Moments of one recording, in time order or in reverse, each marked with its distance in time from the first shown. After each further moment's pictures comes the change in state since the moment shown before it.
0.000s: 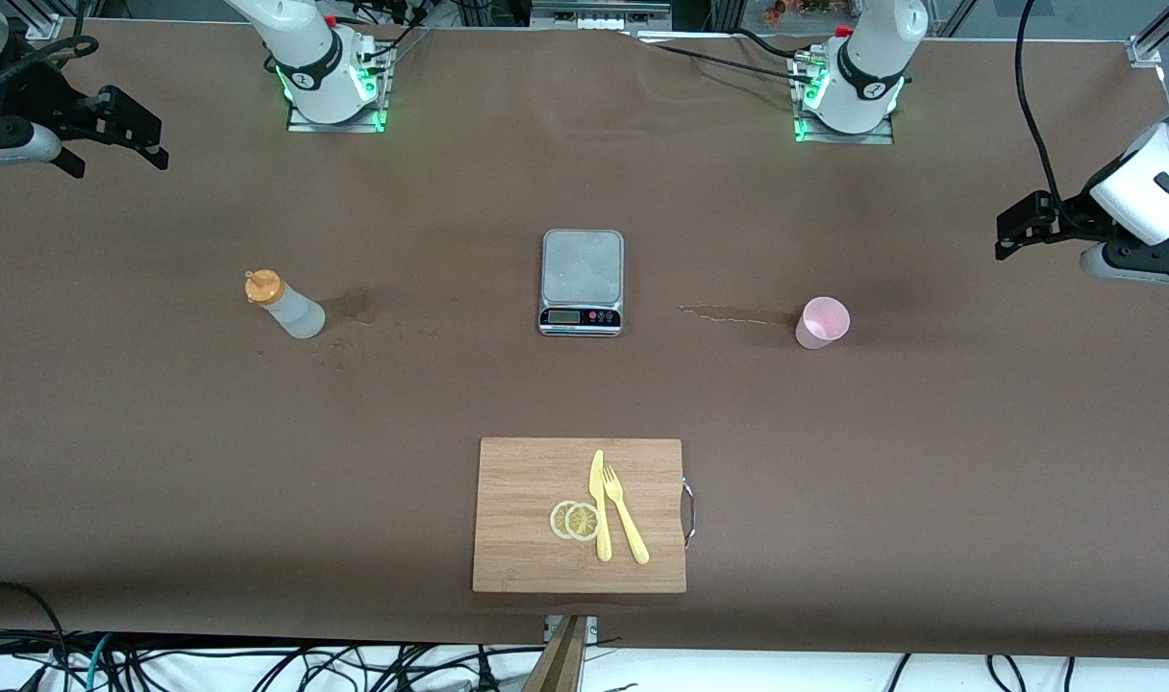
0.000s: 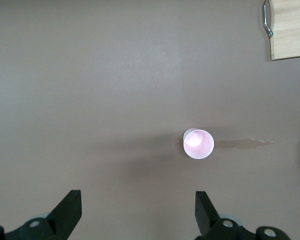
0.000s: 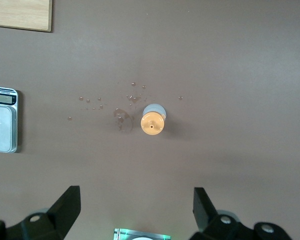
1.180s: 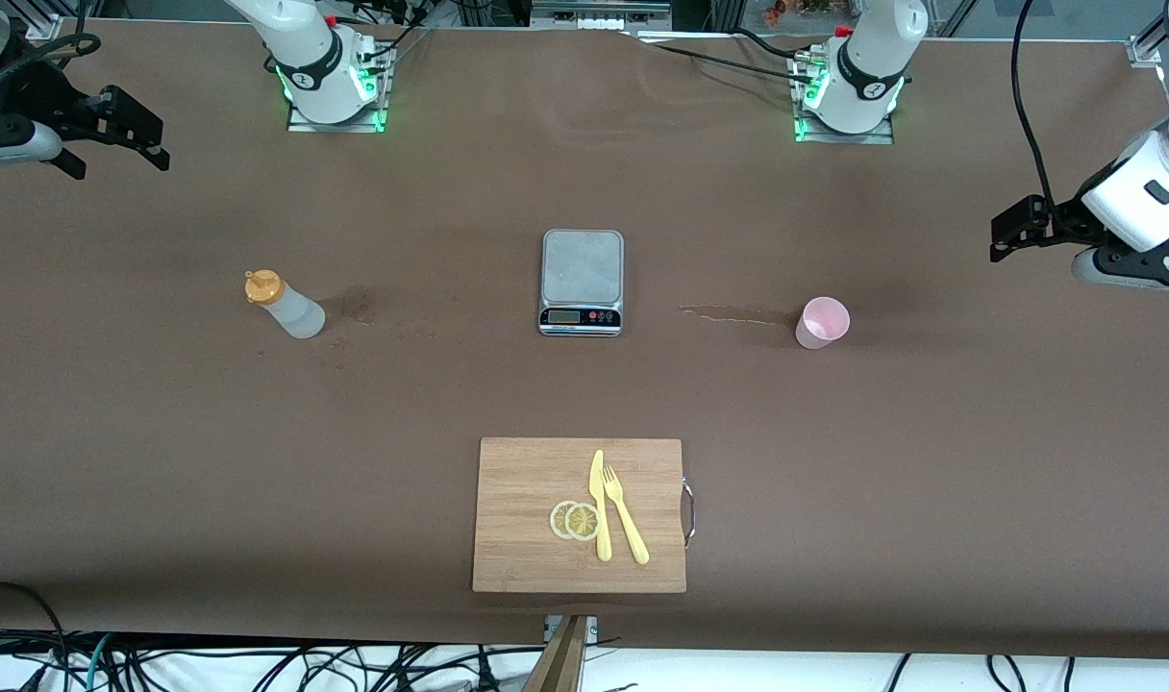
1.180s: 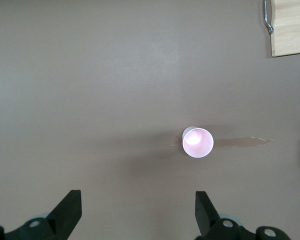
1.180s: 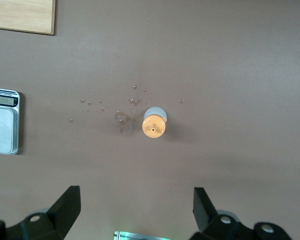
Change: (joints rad) left arm -0.001 0.011 -0.006 0.001 0.000 -0.002 0.000; right arm 0.009 -0.002 0.001 0.001 0.000 0.011 0.000
